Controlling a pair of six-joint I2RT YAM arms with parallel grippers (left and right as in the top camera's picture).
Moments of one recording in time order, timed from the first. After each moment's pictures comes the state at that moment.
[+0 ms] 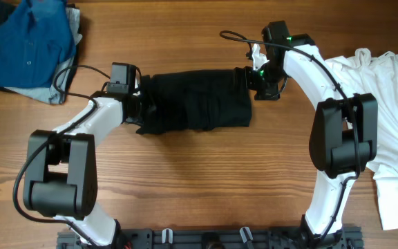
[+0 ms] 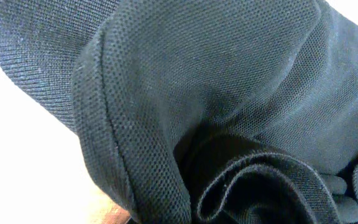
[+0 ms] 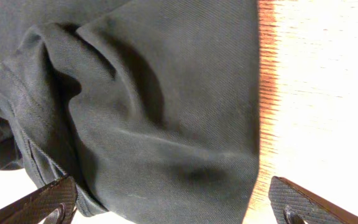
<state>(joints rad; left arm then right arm) -0.13 1.82 0.99 -0.34 0.19 -0.55 0.19 2.13 1.64 -1.01 -0.42 0.18</state>
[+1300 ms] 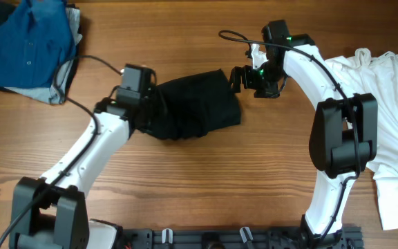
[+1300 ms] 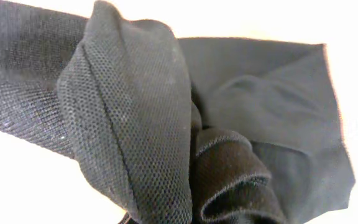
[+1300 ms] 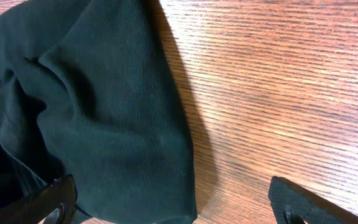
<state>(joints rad) -0.30 1.56 0.97 -0.43 0.05 -0.55 0.19 2.13 1.64 -0.98 -0.42 0.15</state>
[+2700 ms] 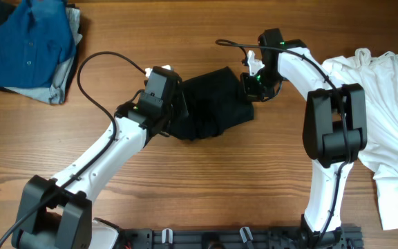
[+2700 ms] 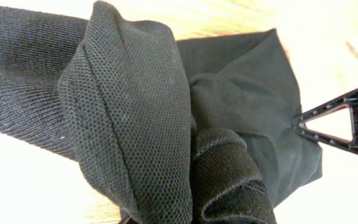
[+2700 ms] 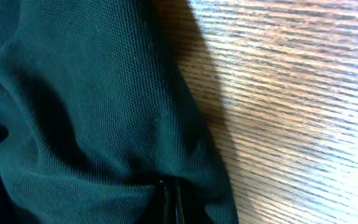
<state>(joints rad) -0.45 1.56 0.99 -0.37 0.02 -0.62 0.18 2.24 1.64 -0.95 -0.43 0.10</state>
